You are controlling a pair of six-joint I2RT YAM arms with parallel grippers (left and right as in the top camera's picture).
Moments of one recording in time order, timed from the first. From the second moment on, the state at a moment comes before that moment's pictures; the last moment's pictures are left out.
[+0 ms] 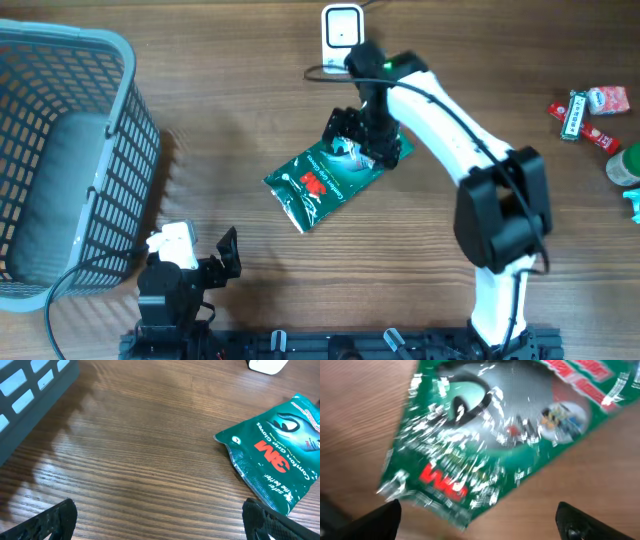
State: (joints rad) left arm -0.01 0.01 0.18 -0.75 0.05 -0.25; right arm 0.45 2.10 1.77 -1.20 -0.29 0.79
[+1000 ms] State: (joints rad) left arm -0.01 0.01 0.18 -0.75 0.05 -0.25; right arm 0.43 2.35 1.85 -1.43 -0.91 0.11
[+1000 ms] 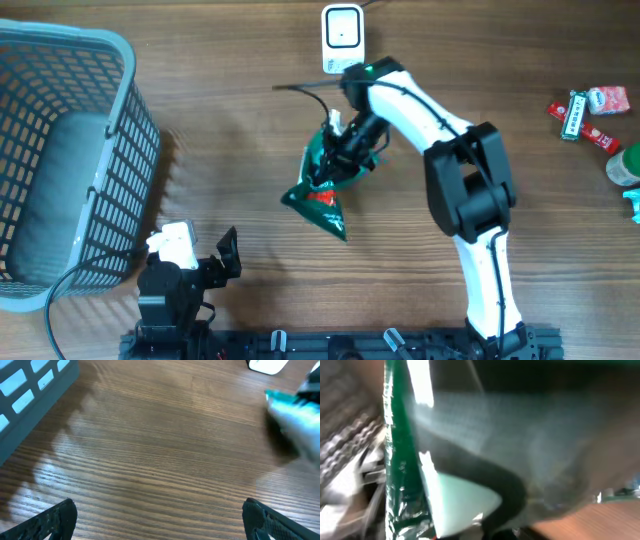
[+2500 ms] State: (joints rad) left arm -0.01 0.01 0.18 -0.75 0.05 -0.25; right arm 0.49 2.04 1.84 -1.02 -0.90 -0.29
